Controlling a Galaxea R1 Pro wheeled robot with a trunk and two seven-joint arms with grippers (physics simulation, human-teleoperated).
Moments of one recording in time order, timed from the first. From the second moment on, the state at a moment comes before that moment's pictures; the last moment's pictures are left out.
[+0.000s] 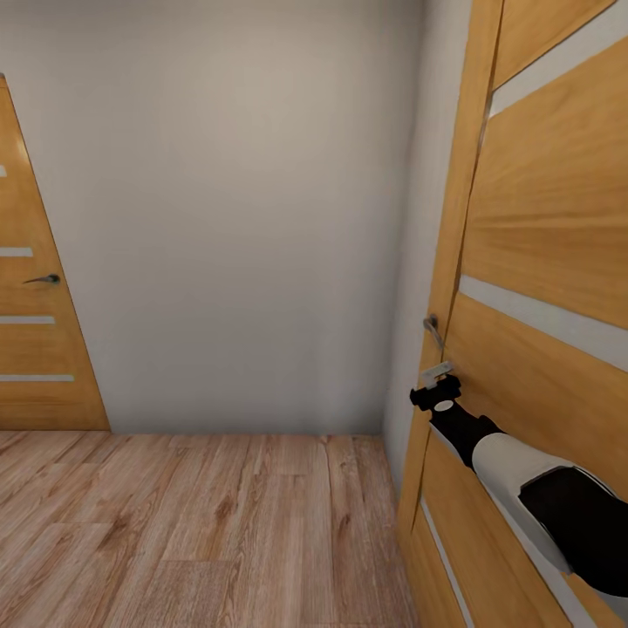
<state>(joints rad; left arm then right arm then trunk) 0.00 0.00 0.01 -0.07 0.21 -0.06 0.01 -1.10 -0.09 0.50 -0.12 -0.01 0.00 -0.22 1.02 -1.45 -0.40</state>
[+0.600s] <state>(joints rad) 0.00 0.00 0.01 -0.07 0.21 -0.06 0.01 -1.10 -0.10 0.49 -0.15 -0.01 0.00 -0.21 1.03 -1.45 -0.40</state>
